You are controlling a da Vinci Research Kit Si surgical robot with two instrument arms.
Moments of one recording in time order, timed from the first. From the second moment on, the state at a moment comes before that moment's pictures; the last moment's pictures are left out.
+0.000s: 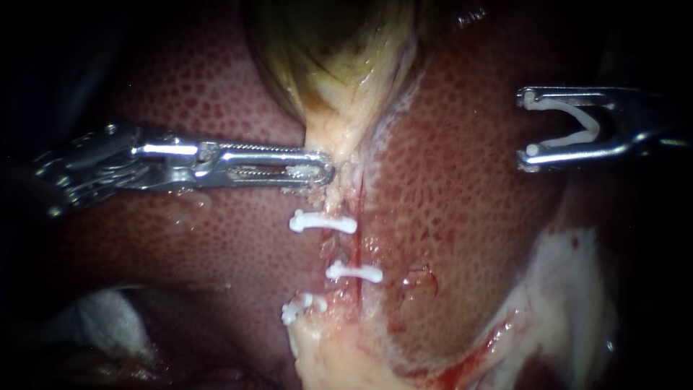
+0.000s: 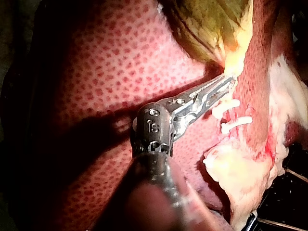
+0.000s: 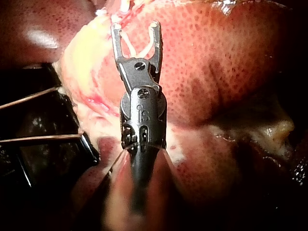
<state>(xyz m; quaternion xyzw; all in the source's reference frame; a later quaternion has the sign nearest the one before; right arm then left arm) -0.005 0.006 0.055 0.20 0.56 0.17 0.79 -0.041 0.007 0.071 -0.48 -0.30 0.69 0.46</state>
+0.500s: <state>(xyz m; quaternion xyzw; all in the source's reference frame) -0.005 0.006 0.055 0.20 0.56 0.17 0.79 -0.034 0.011 0.066 -0.49 -0.28 0.67 0.48</state>
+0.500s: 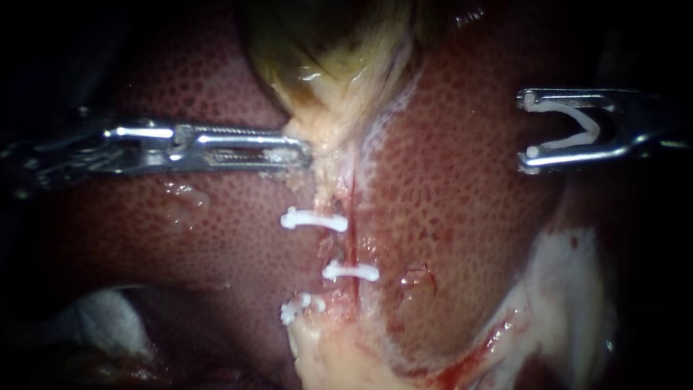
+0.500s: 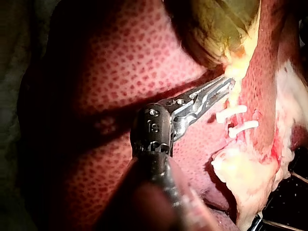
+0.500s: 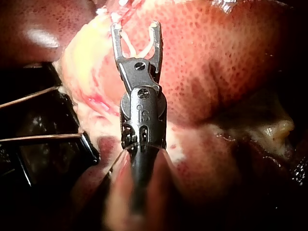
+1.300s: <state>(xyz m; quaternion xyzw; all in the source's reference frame) 0.000 0.002 0.060 0.23 0.54 0.17 0.79 -0.030 0.012 0.062 -0.52 -0.26 0.65 0.49</state>
